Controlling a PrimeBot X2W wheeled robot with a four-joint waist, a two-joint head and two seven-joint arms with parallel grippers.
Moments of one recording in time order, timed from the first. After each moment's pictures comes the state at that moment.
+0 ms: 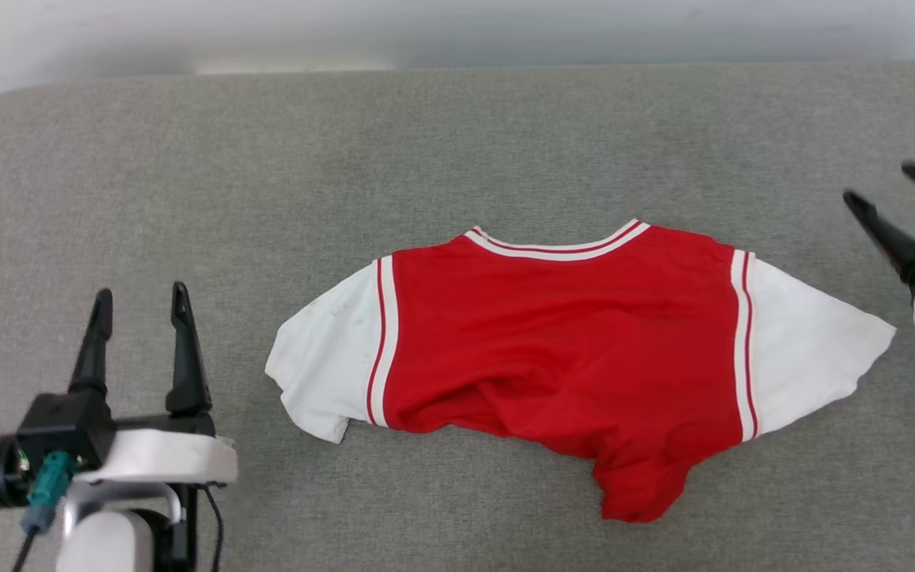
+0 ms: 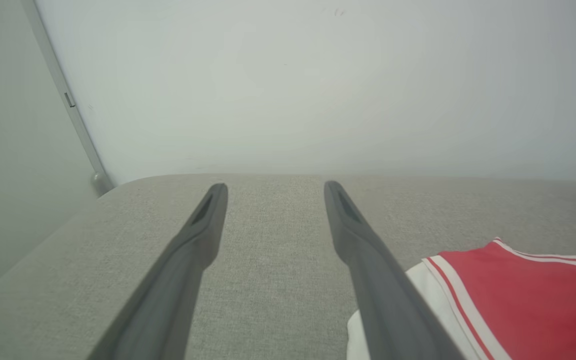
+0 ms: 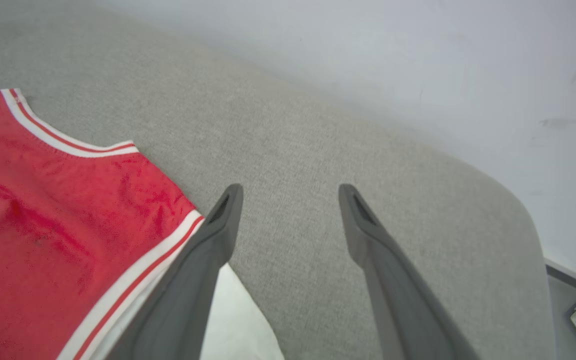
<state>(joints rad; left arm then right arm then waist) -0.12 0.11 0.09 0.01 -0.14 0.01 -0.26 -0.86 -0.80 0.88 0.56 0.84 0.13 0.02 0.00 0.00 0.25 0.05</state>
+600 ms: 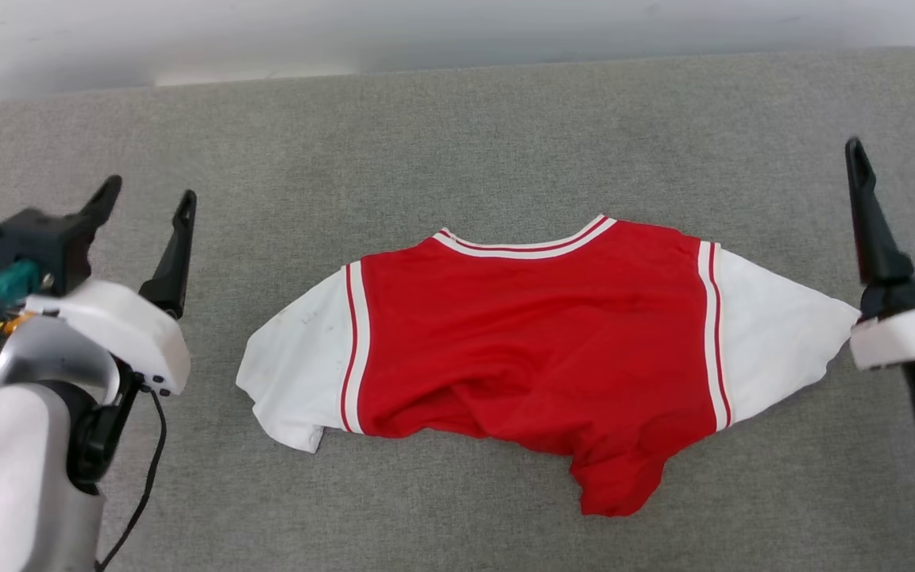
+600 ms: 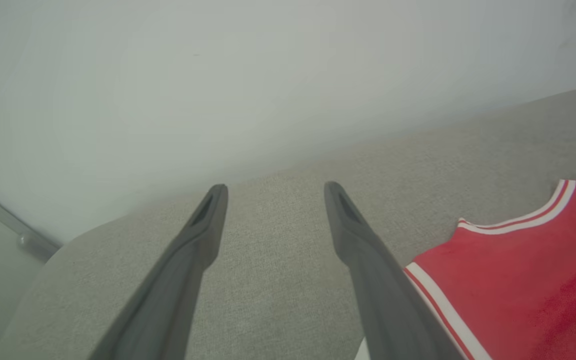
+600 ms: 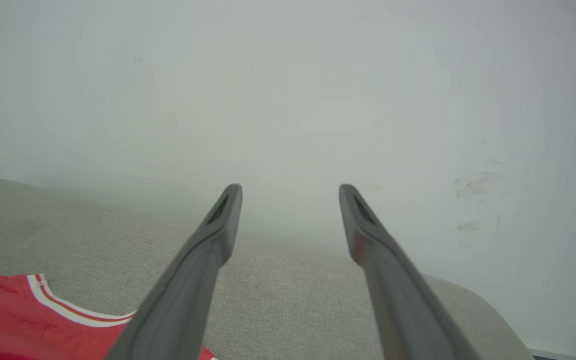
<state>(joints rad) -0.37 0.38 -0.03 0.03 -0.24 -0.12 0.13 -0.44 -0.38 0.08 0.22 0.25 0.13 -0.26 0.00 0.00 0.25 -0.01</state>
